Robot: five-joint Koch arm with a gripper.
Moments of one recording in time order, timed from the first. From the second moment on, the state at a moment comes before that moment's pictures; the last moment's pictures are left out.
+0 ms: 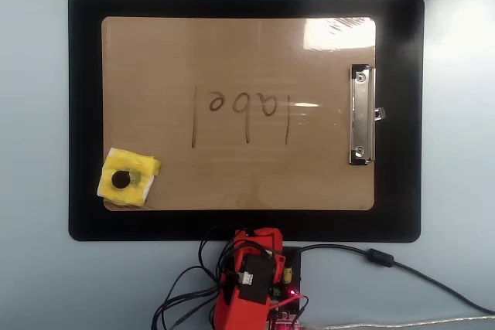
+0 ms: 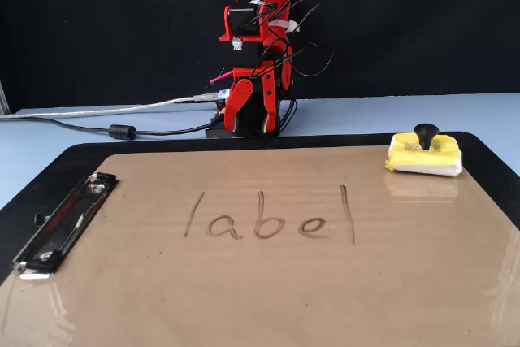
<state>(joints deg) 12.9 132.5 141.5 85.7 -70.8</state>
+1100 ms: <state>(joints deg) -47.6 122.2 148.1 -10.7 -92.7</state>
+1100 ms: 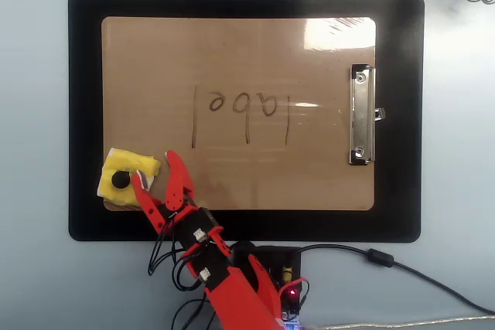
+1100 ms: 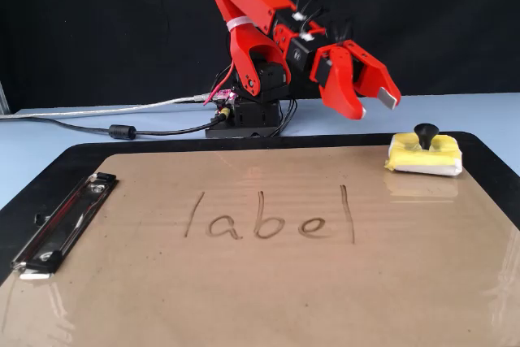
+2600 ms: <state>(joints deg) -60.9 85.8 136.0 -24.0 -88.8</state>
